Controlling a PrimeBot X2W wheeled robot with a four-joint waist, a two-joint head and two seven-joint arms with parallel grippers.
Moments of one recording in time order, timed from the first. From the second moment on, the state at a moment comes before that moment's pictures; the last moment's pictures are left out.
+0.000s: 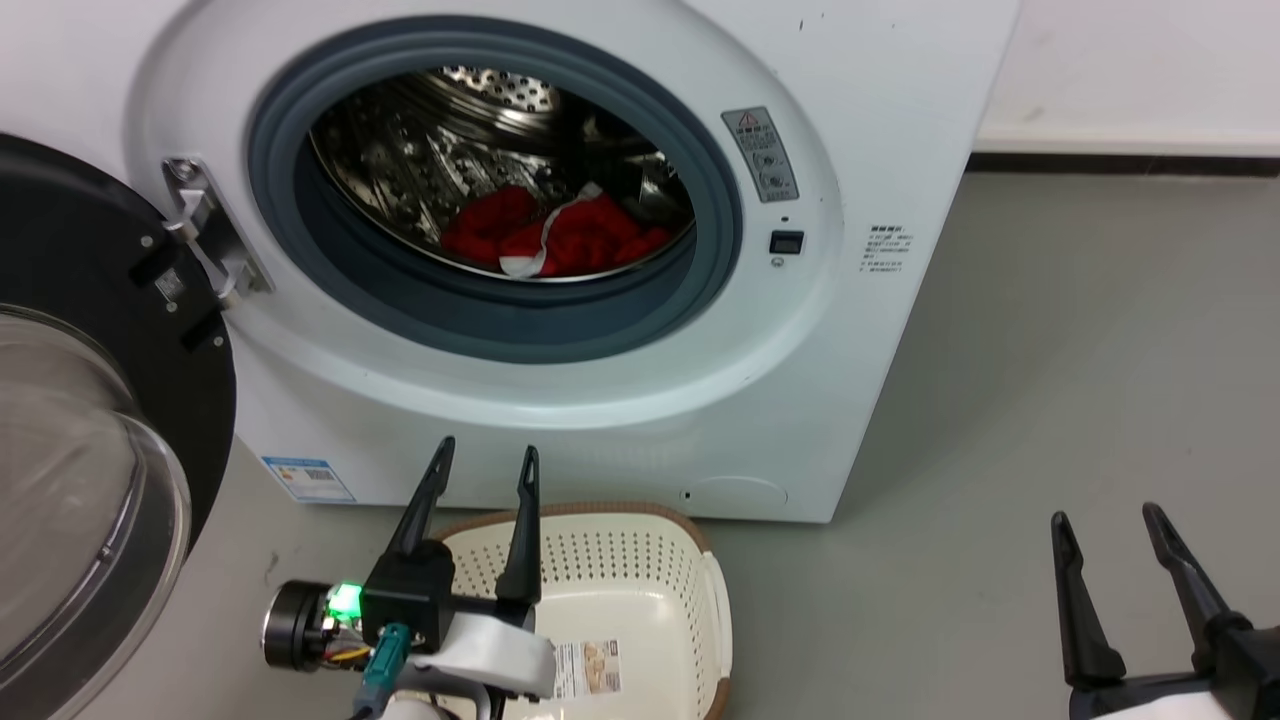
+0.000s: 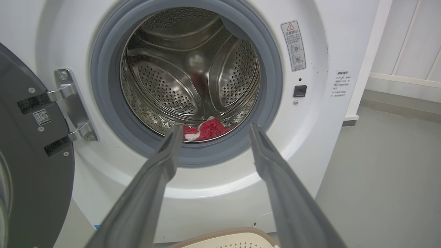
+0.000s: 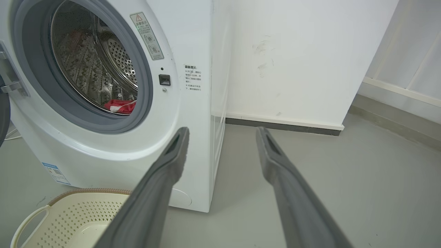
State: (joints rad) left arm -0.06 0.05 -0.22 0.11 -0.05 0.07 -0.26; right arm 0.22 -0.05 -0.08 -0.24 0.01 0.13 -0.09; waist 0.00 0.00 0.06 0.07
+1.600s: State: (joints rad) left arm -1.15 0.31 -0.06 0.87 -0.07 -0.03 -0.02; right arm -0.13 -0.05 0.10 -0.05 0.11 0.13 -0.24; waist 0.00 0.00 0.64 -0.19
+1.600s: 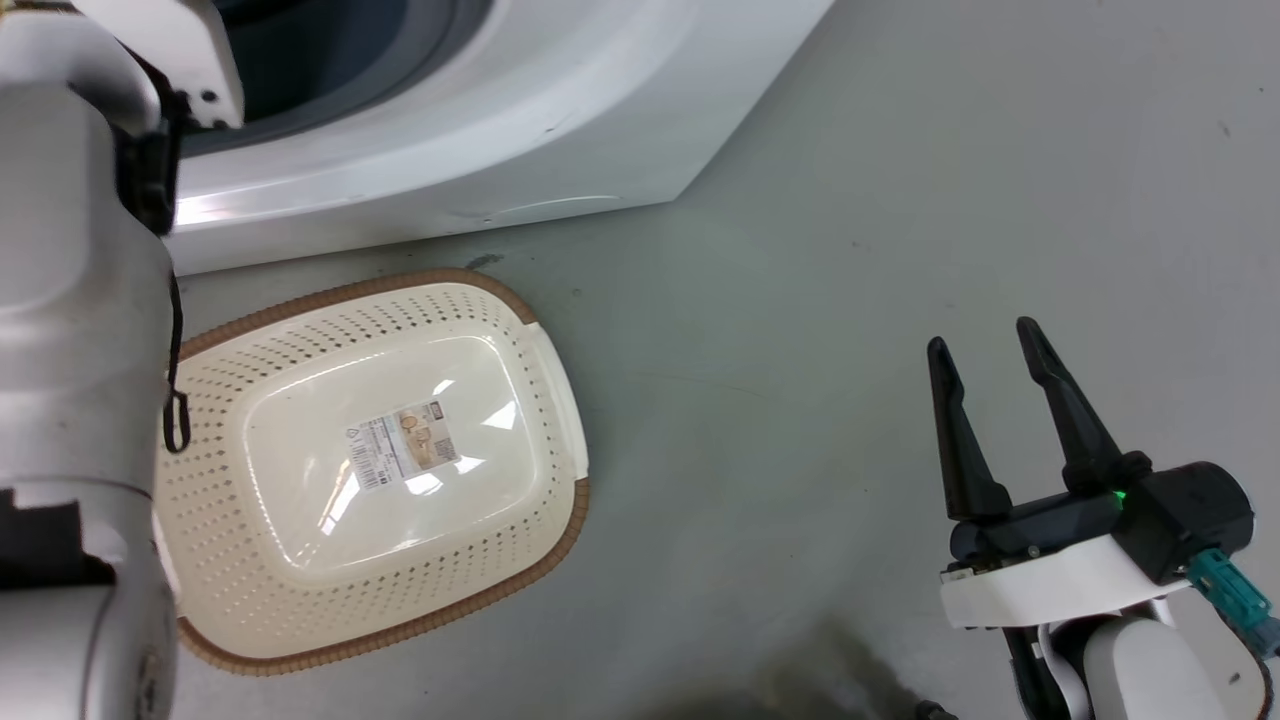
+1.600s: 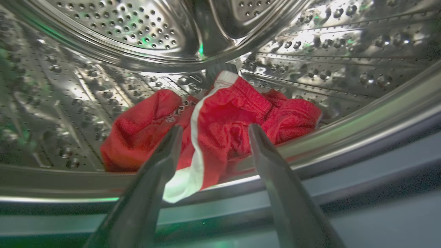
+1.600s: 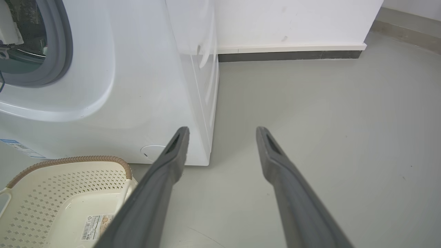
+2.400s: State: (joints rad) left arm -1.43 0.48 -0.10 1.07 -0.06 -0.03 0.62; right arm -0.16 -0.05 0.20 0.01 0.19 0.13 -0.26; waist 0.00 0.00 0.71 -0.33
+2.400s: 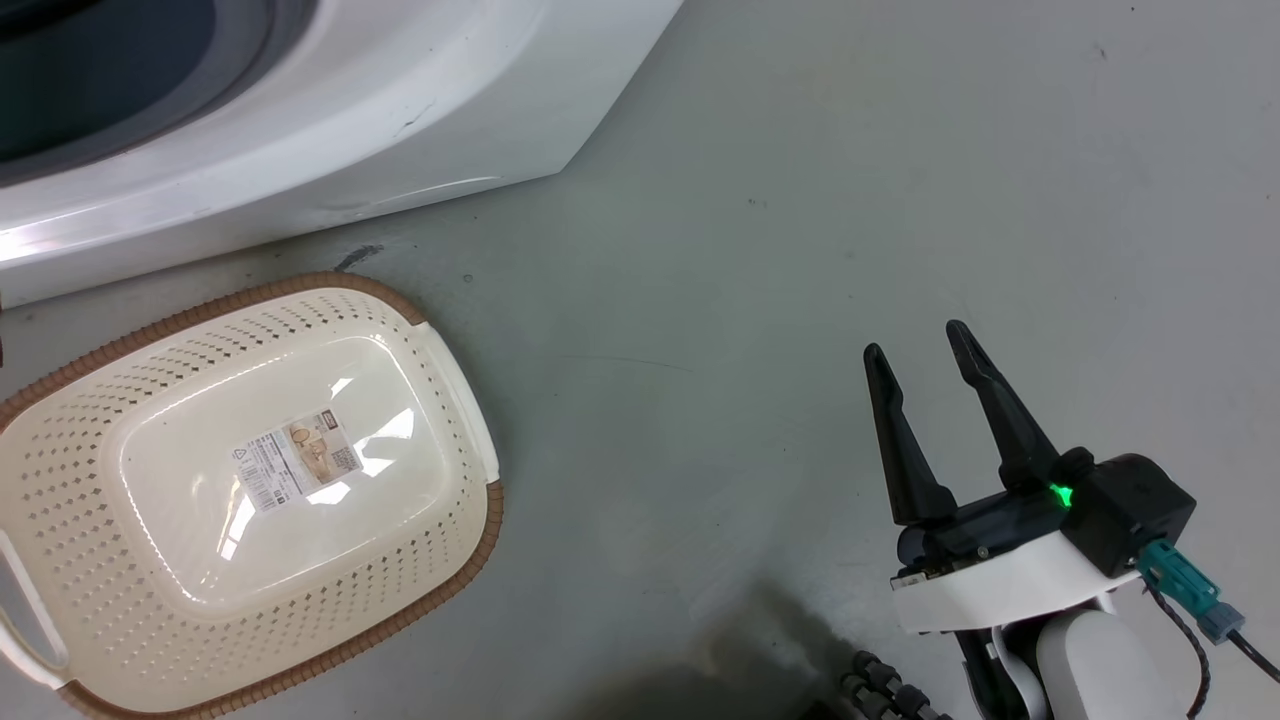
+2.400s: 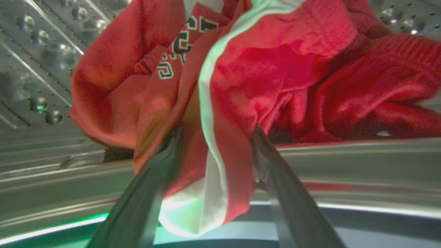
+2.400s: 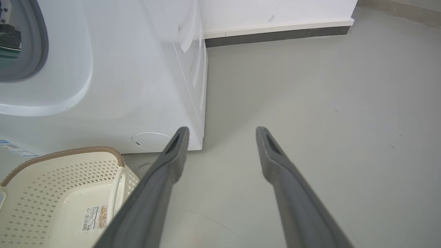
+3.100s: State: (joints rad) left arm -1.21 0.48 -0.08 0.90 -0.12 0.04 0.31; right arm -0.16 -0.05 0.20 0.04 0.21 0.13 -0.26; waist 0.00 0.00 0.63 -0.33
